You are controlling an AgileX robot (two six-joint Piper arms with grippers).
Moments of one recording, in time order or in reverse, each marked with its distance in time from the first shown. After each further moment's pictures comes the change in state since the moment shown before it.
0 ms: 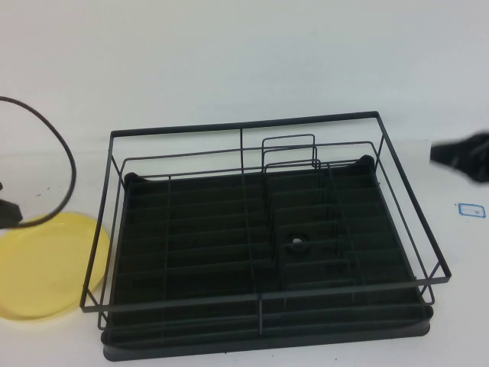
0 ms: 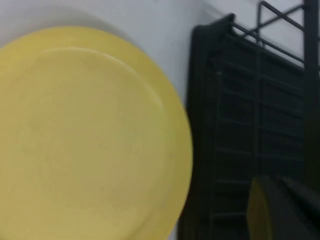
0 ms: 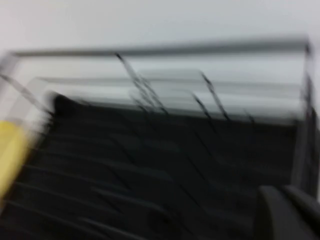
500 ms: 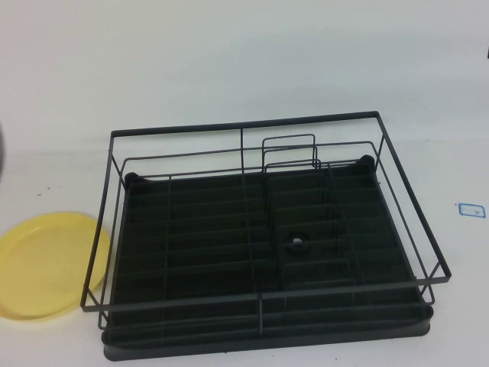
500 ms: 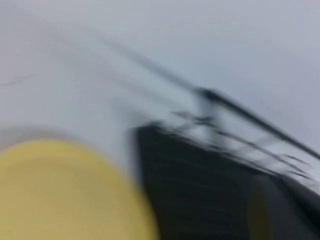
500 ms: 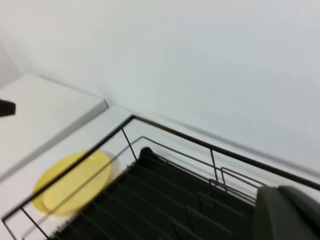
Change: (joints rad) right arm -0.272 0.002 -0.347 -0.019 -0.596 -0.042; left arm 0.232 0.002 0.000 -0.397 0.211 0.354
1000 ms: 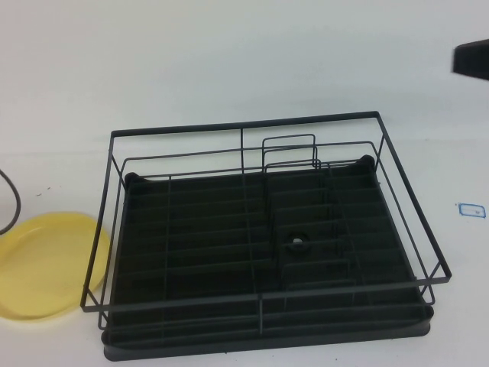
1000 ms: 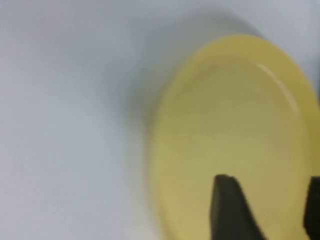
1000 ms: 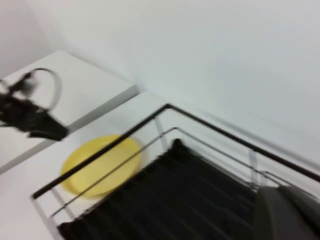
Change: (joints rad) right arm 0.095 0.009 0.000 -0.005 -0.008 -0.071; left arm -0.024 0.211 0.000 0.356 -0.255 -0.190
